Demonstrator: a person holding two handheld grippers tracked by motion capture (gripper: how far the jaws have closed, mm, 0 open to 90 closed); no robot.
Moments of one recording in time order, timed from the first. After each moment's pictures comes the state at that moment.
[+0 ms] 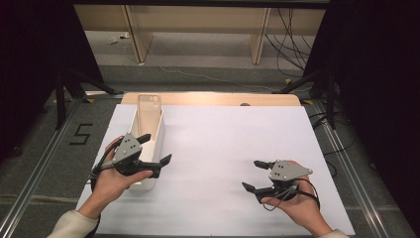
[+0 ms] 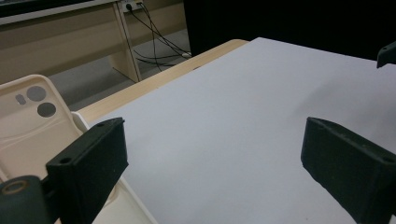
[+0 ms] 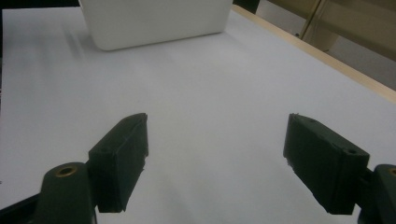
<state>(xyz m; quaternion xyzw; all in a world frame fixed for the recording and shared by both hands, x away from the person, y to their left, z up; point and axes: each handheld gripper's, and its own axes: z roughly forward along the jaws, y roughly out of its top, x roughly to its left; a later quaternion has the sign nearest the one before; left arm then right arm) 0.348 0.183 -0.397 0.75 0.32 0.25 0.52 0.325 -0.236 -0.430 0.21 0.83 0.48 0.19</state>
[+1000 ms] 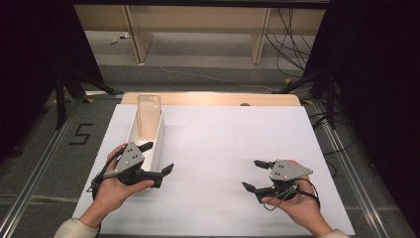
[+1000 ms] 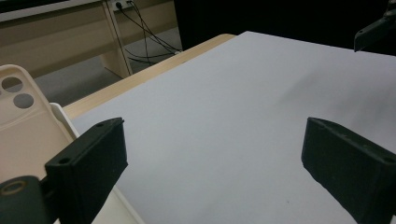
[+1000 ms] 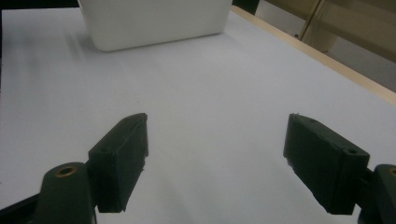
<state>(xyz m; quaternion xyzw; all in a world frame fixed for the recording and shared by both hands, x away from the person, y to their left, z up) 0.335 0.179 -0.408 0.76 0.30 0.24 0.52 0.325 -0.237 -0.429 0.21 0.83 0.48 0.19</state>
